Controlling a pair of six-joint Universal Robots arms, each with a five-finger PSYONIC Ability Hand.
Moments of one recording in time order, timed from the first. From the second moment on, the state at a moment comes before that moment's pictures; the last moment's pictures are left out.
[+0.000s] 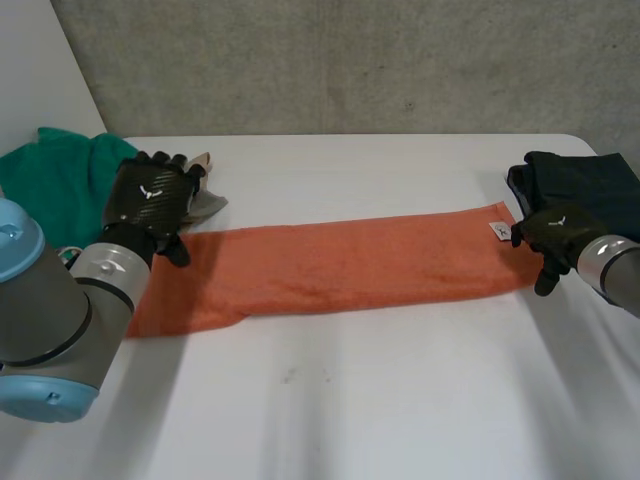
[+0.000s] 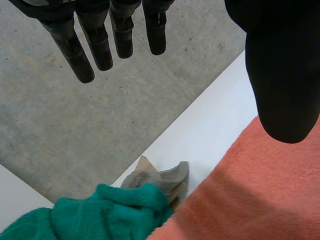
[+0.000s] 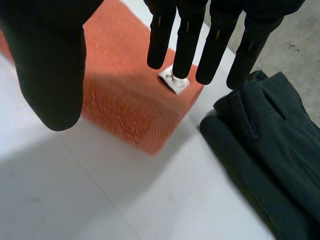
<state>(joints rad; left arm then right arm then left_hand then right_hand) 4.37 -1.82 -1.77 3.57 -1.55 3.60 1.60 -0.92 1.32 0.06 1.27 2.46 0.27 0.26 0.27 0.26 0.08 0.53 0.53 0.54 0.54 0.37</state>
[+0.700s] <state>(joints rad) 4.38 -1.75 -1.83 3.56 -1.56 3.59 1.25 -1.02 1.48 -0.15 1.36 2.07 0.27 0.26 0.27 0.26 0.08 1.11 1.18 1.19 1.20 1.00</state>
